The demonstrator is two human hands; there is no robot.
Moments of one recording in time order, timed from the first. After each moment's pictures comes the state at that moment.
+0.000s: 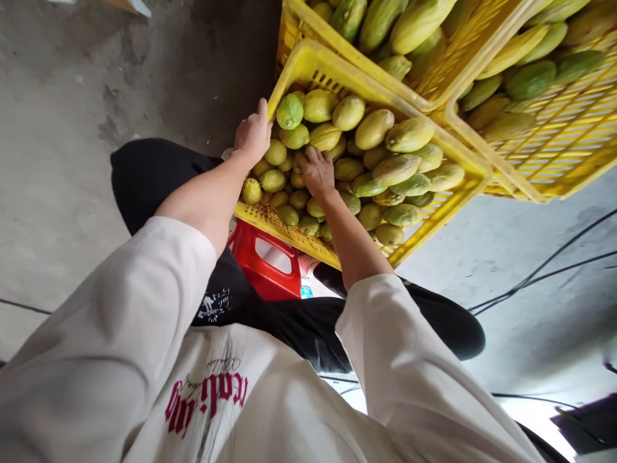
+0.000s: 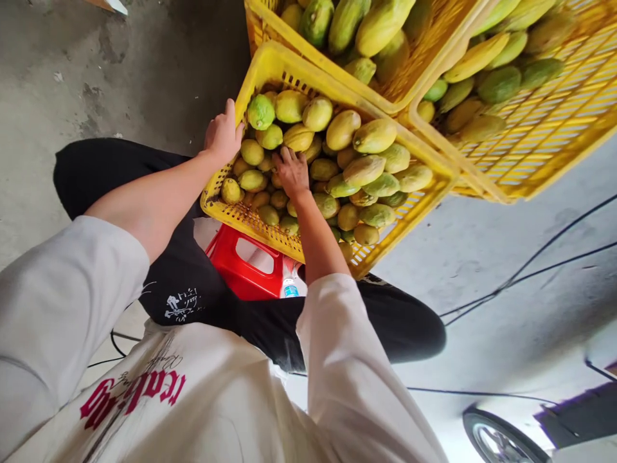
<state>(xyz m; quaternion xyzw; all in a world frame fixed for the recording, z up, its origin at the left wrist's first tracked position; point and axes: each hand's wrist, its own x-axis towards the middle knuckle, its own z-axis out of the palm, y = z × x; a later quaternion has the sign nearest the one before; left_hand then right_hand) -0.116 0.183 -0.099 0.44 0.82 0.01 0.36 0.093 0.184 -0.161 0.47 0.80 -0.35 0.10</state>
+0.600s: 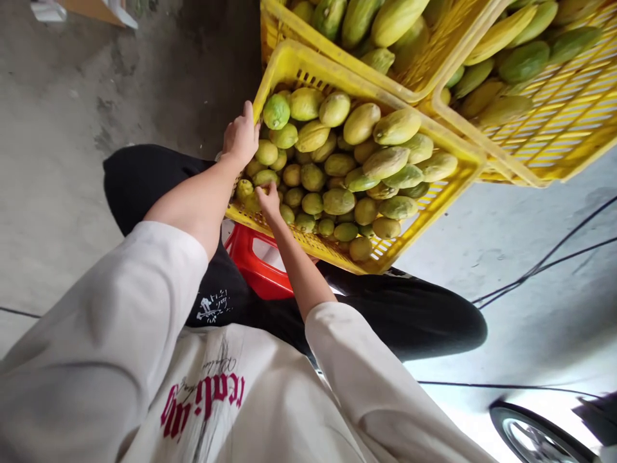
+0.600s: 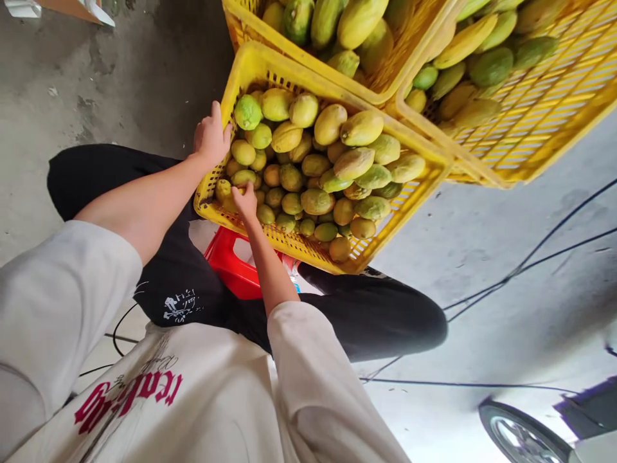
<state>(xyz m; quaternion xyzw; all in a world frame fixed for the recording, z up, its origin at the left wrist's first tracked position) -0.115 0.182 -0.086 0.48 0.81 -0.07 0.34 0.007 0.075 -0.155 0.68 0.43 -0.59 -0.01</state>
